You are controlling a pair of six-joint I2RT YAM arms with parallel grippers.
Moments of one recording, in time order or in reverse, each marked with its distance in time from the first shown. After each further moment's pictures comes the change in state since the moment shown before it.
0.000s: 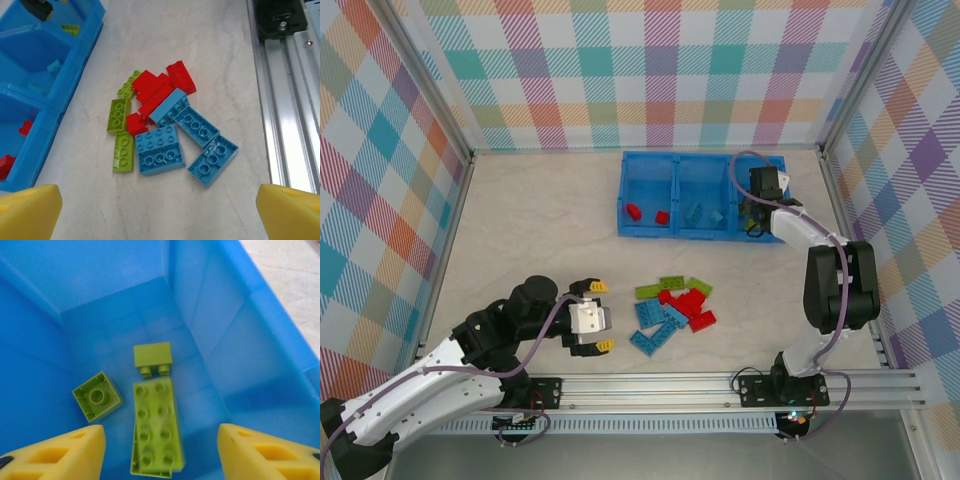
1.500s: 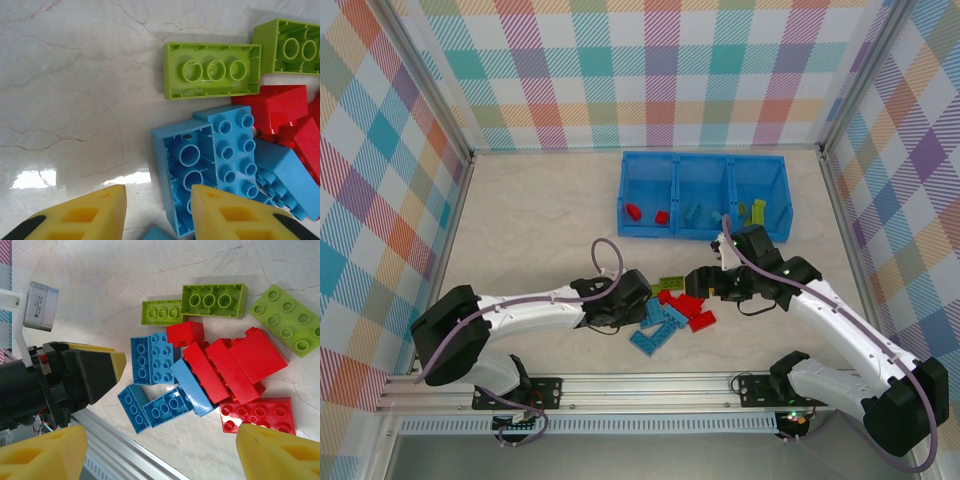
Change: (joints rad) left arm -0.143 0.858 0.198 0.103 -0.386 -1.732; right arm 0.392 -0.684 -0.325 -0.465 -0.763 0.092
